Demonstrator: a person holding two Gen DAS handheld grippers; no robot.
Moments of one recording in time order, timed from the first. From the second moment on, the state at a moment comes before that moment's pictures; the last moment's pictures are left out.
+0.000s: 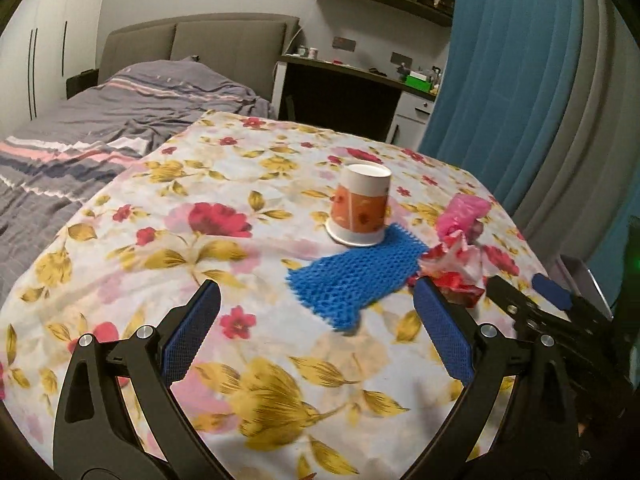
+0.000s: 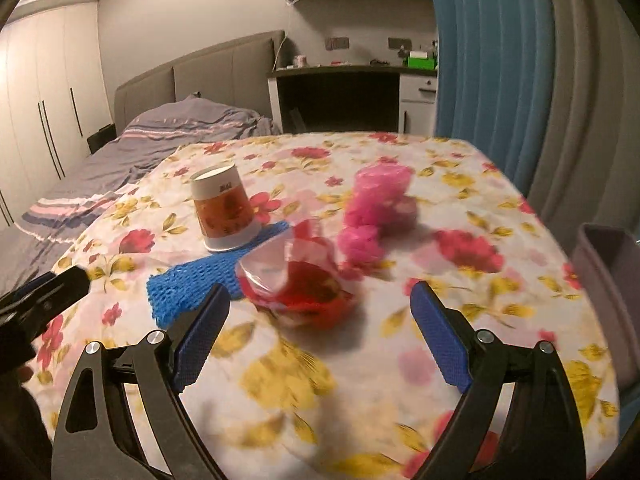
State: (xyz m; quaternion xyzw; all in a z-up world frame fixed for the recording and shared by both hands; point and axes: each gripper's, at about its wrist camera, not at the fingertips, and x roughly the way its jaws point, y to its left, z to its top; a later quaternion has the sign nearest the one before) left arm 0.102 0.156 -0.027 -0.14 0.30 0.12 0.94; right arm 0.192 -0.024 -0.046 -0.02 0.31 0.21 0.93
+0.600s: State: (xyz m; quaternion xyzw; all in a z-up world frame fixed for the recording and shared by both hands) left arm 0.146 0.155 -0.047 -0.13 0.32 0.09 0.94; right arm 0.218 -0.007 -0.073 0.00 0.37 0.24 0.90
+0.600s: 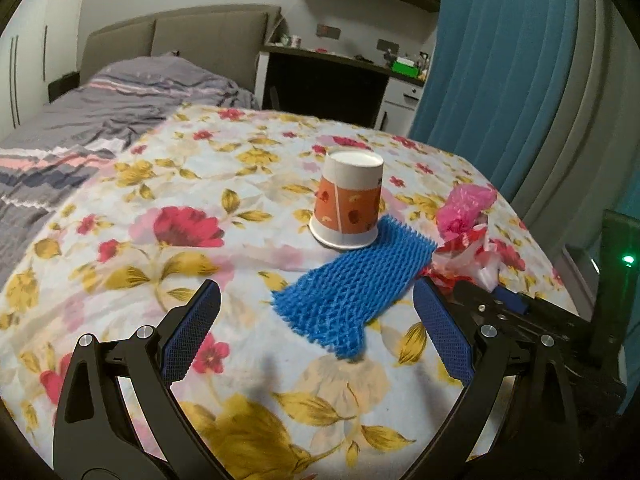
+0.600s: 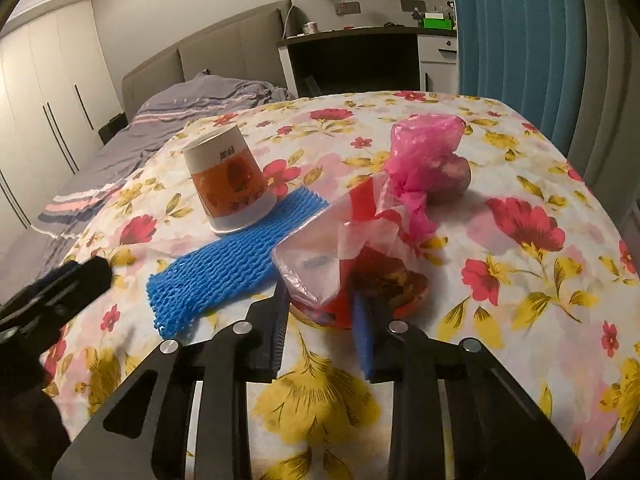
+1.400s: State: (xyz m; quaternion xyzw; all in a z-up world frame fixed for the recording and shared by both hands) left arm 0.199 0.140 -0.089 -0.11 0.41 0.04 0.90; right arm 0.172 -0.068 -0.052 0.04 0.34 0.23 0.91
